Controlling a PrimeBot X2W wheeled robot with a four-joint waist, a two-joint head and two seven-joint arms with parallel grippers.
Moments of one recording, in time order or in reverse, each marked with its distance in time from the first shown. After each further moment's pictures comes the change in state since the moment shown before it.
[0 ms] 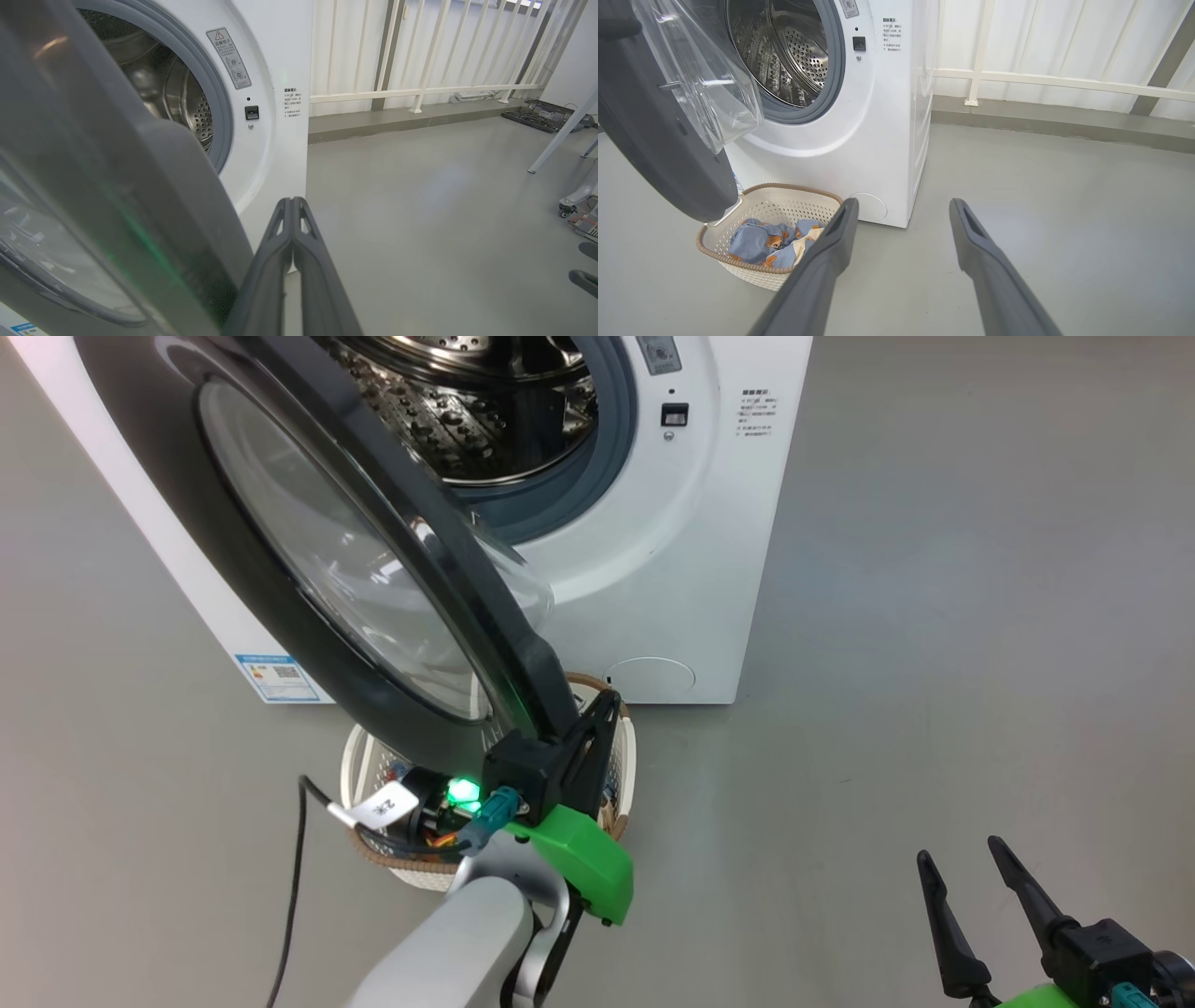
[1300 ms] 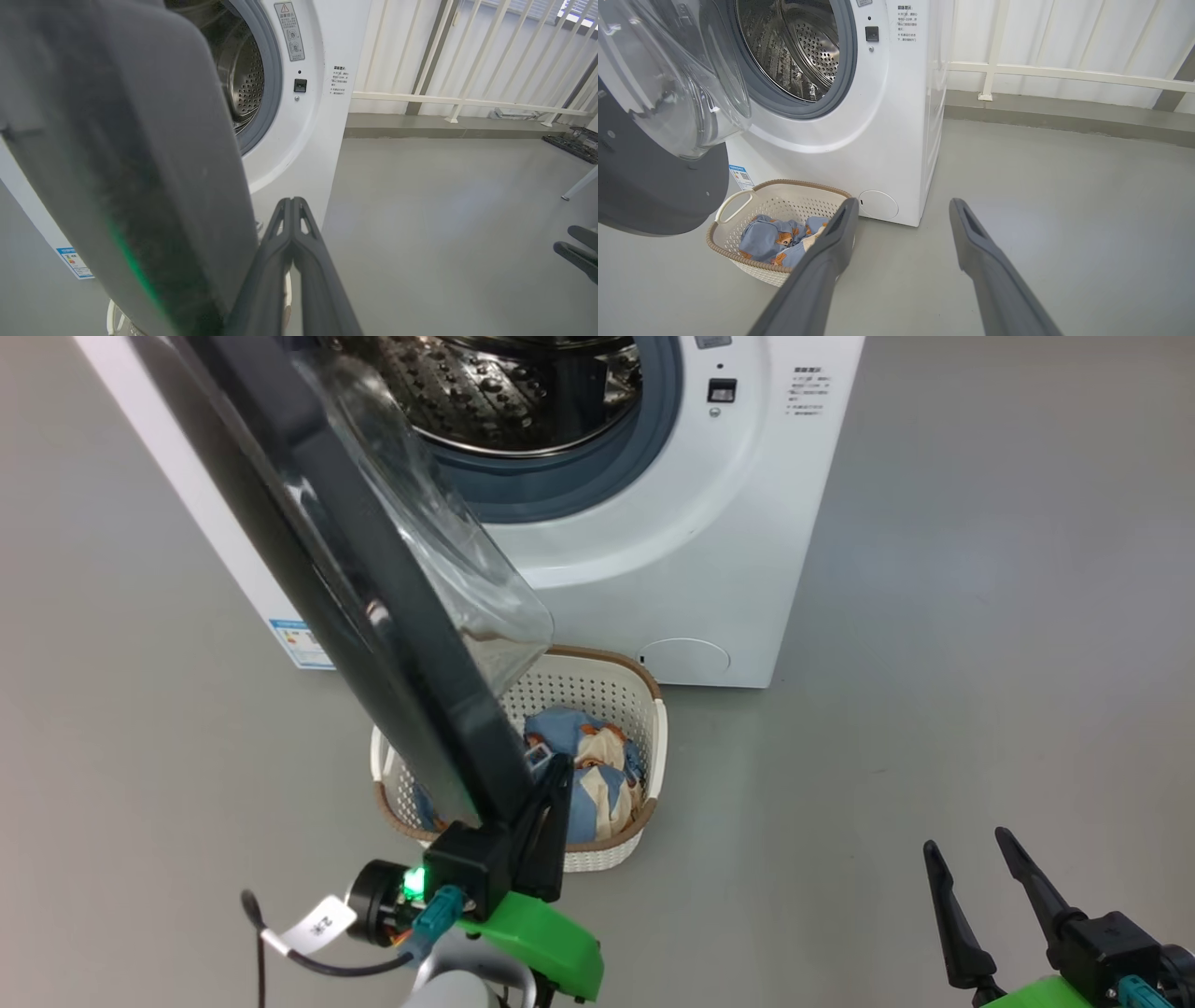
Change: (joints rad) left arm 0.190 0.083 0.024 -0.203 -0.029 0.118 -0.044; right arm -0.013 0.005 -0.013 -0.001 0.002 0.000 0.000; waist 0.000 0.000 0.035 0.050
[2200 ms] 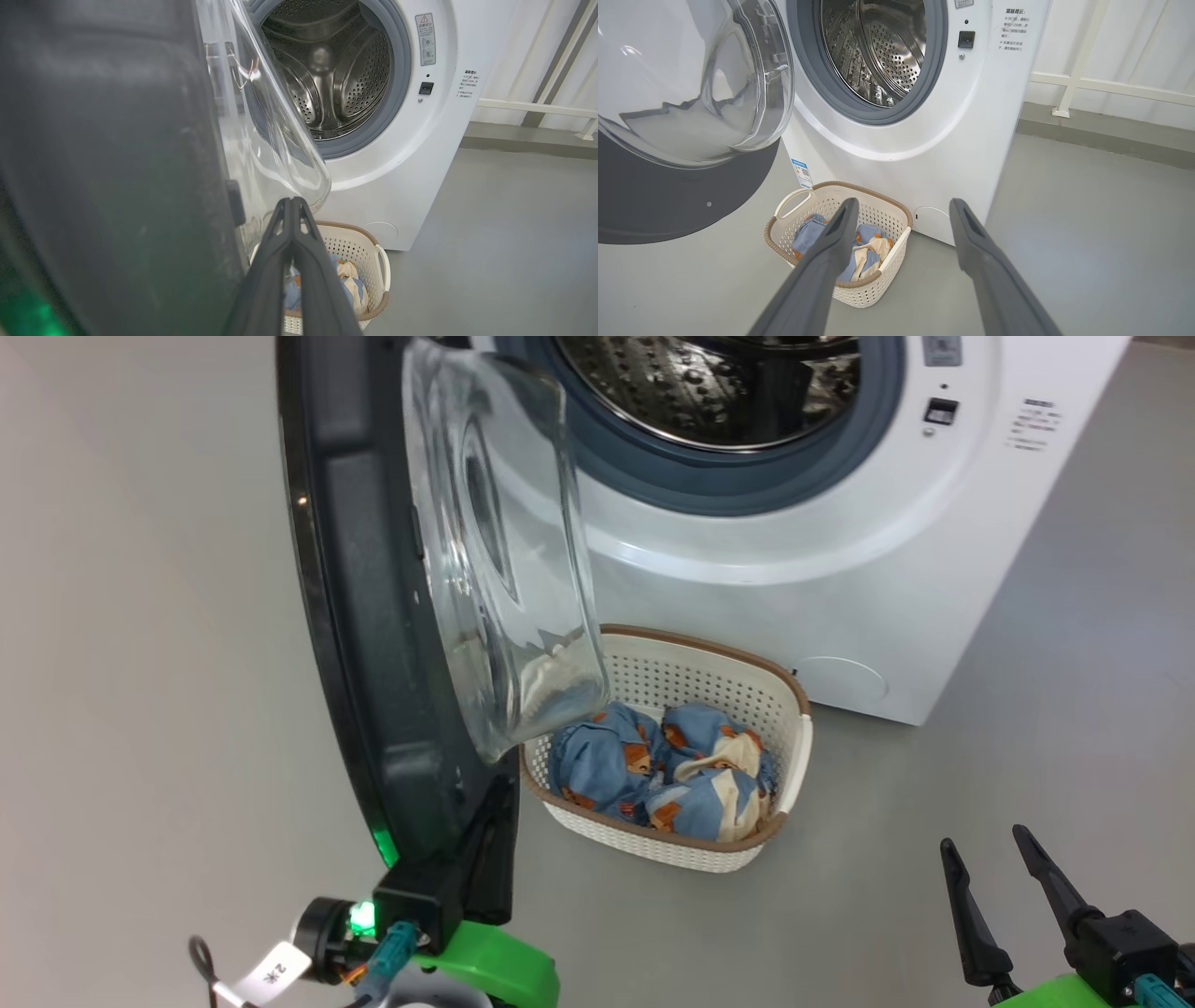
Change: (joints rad) left arm 0.081 0.077 0.029 -0.091 0.017 0.085 -0.015; right arm 0.000 -0.019 -0.016 -0.002 -0.001 0.000 0.000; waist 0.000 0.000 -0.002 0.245
